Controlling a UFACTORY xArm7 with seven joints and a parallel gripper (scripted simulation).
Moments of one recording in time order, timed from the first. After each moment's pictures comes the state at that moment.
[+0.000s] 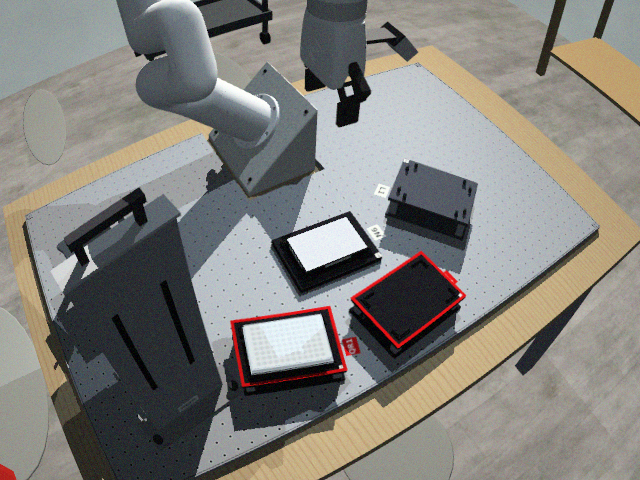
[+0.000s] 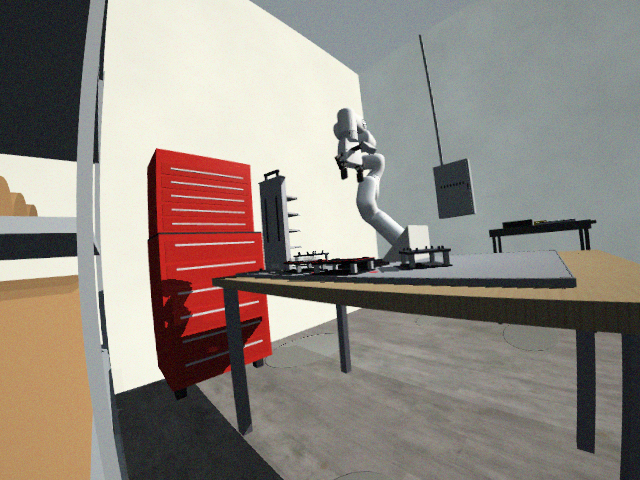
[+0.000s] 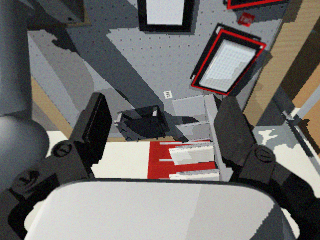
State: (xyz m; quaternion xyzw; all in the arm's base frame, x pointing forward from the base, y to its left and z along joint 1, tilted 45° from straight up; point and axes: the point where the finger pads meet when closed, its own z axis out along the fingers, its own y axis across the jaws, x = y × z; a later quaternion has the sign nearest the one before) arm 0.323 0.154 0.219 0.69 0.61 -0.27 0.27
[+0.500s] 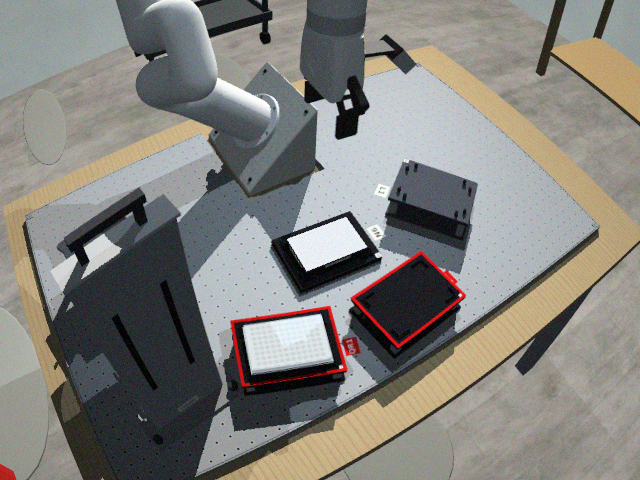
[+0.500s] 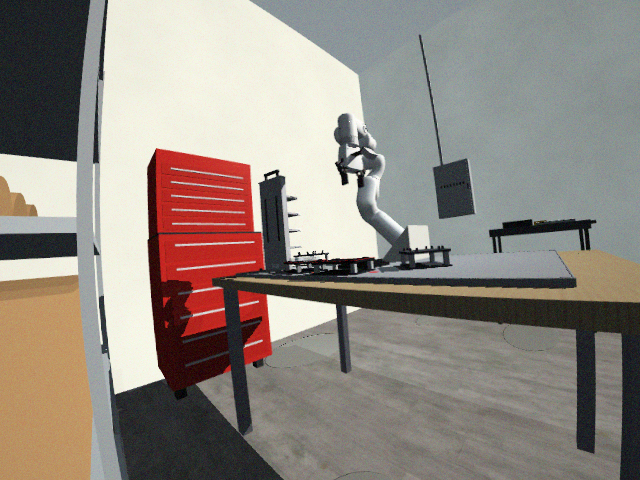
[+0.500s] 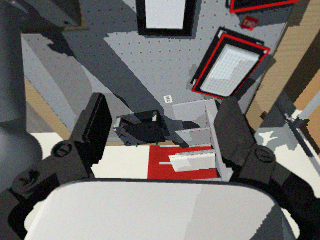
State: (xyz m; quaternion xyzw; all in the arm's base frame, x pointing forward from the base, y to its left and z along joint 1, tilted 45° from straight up) arm 0.322 0.139 0.203 0.69 0.61 -0.27 0.27
